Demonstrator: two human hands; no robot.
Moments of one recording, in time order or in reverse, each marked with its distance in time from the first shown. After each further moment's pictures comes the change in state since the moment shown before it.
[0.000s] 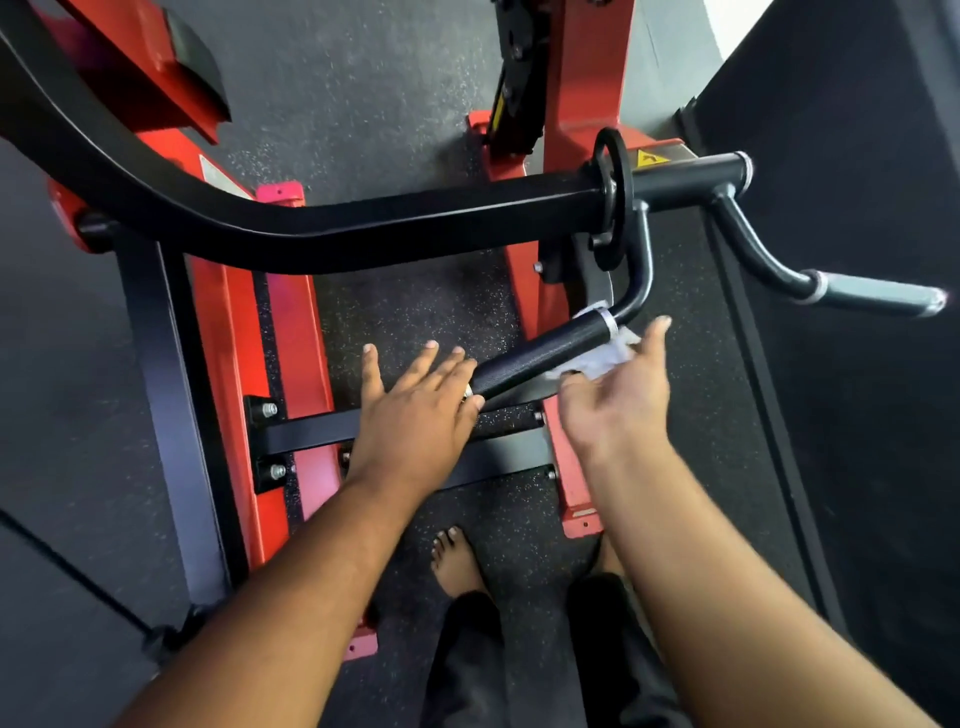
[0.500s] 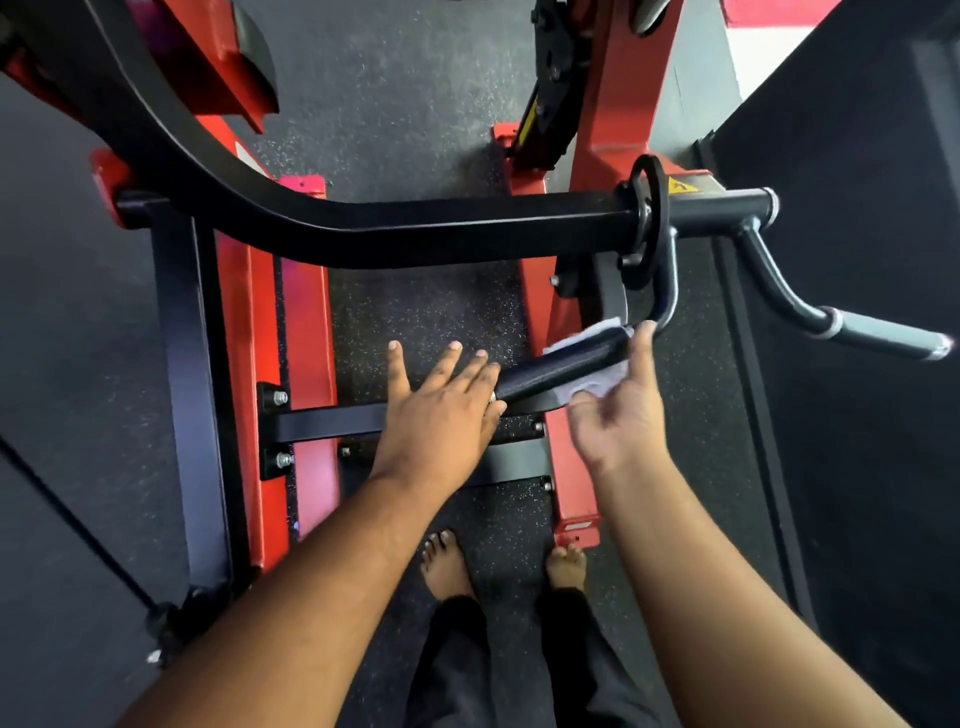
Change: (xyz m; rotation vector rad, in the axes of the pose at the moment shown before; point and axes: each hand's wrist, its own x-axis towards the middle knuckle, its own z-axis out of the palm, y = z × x) left_hand -0.003 0.001 -0.003 0.031 0.011 -0.001; right_hand 0.018 0.016 -0.013 -0.145 -0.174 0.048
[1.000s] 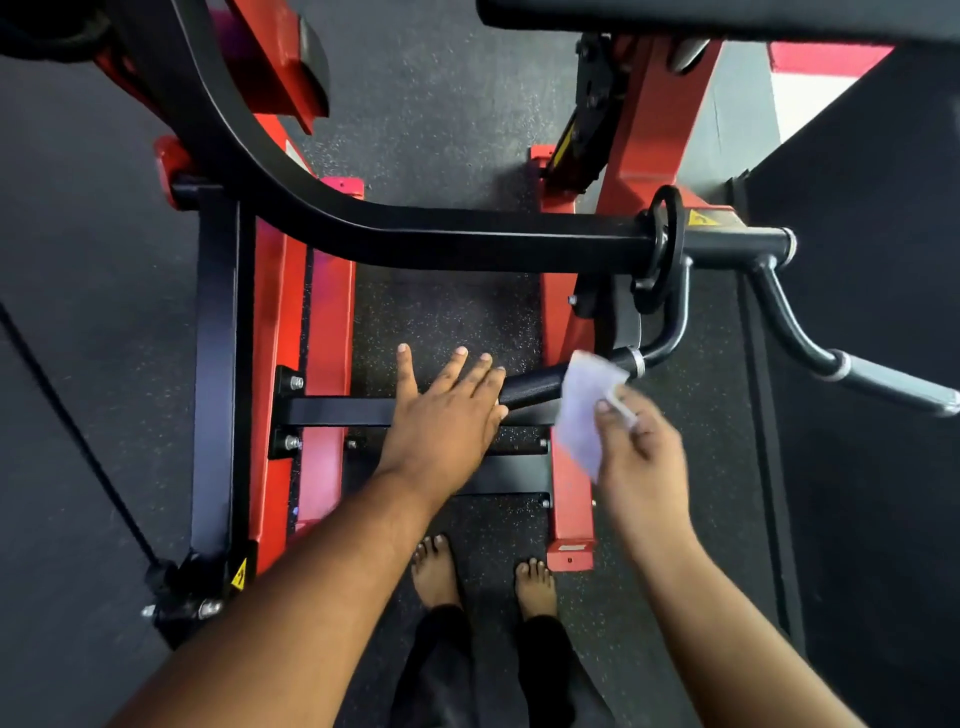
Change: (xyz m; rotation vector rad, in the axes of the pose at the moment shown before) left_hand -0.004 0.009 0.001 0.003 -0.037 -0.065; right_hand -0.072 -0.018 -0.024 -1.175 -0.070 -0.509
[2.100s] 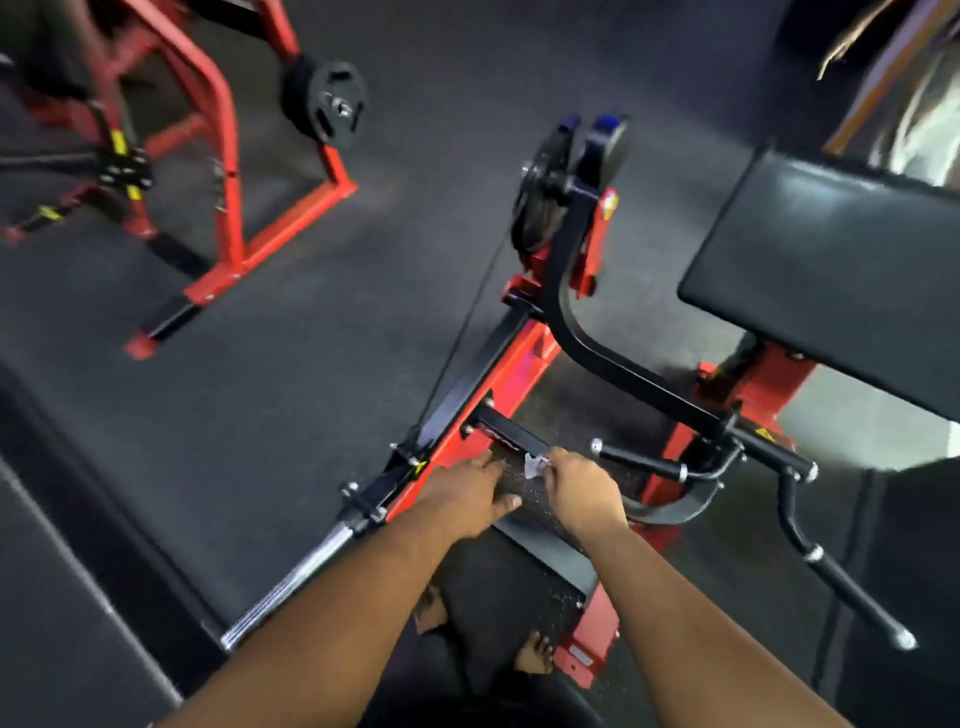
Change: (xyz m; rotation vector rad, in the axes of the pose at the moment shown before) left_hand -0.312 0.076 -0.147 -0.318 -0.126 -0.585; right_hand -0.172 -0.130 -0.039 -0.958 -0.701 -0.848
